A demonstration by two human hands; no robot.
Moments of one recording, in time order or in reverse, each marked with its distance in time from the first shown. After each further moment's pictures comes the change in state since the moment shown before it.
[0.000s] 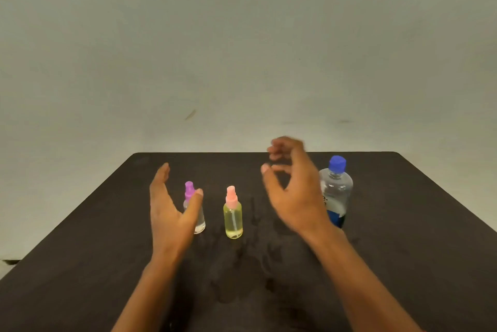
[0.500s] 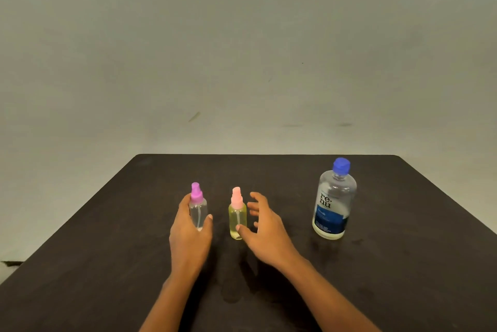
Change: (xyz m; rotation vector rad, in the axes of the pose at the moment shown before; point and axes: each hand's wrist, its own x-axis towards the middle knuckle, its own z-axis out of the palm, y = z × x) left_hand -0.022 -0.030 0.016 0.149 -0.135 -0.227; right_hand -0.055 0.054 0.057 -0.113 -0.471 0.529
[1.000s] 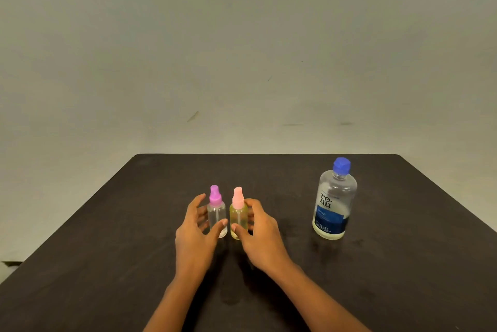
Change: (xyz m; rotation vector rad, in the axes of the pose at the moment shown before) left_hand -0.007 0.005 0.005 -0.088 -0.098 0.019; right_hand -0.002 -0.002 0.016 0.021 0.103 -0.048
